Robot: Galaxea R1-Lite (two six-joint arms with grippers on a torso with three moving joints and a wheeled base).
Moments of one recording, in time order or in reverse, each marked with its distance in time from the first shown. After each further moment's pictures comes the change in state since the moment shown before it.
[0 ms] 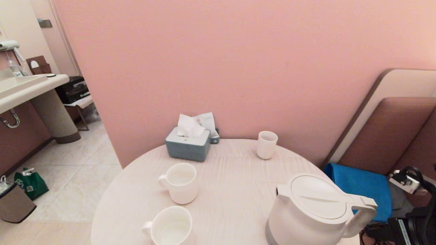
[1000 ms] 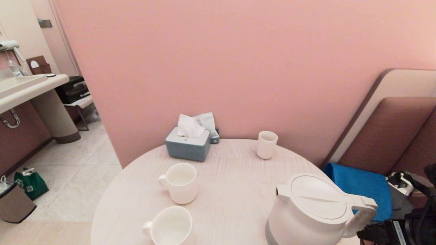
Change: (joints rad) left arm 0.000 0.000 0.000 0.000 -0.001 0.000; right arm 0.044 0.028 0.020 -0.027 -0.193 0.009
